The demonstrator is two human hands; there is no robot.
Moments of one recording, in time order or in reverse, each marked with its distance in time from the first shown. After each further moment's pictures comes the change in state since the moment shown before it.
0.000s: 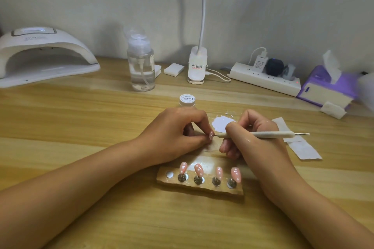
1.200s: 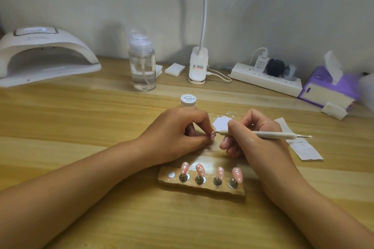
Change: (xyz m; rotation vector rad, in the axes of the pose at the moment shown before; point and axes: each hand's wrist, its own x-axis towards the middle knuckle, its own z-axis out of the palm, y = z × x) left_hand 0.000 0.004 0.000 -0.017 0.007 -0.010; right_hand -0.001 -0.002 0.001 0.060 0.038 0.004
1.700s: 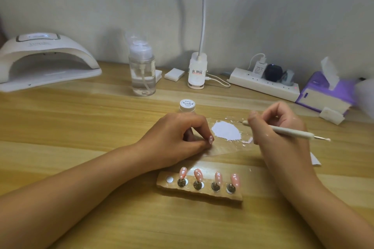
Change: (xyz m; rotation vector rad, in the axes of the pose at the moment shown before) left_hand -0.001 -0.002 -0.001 -0.009 -0.021 -0.022; right_hand 0.014 0.004 -0.024 -0.304 0.295 -0.231
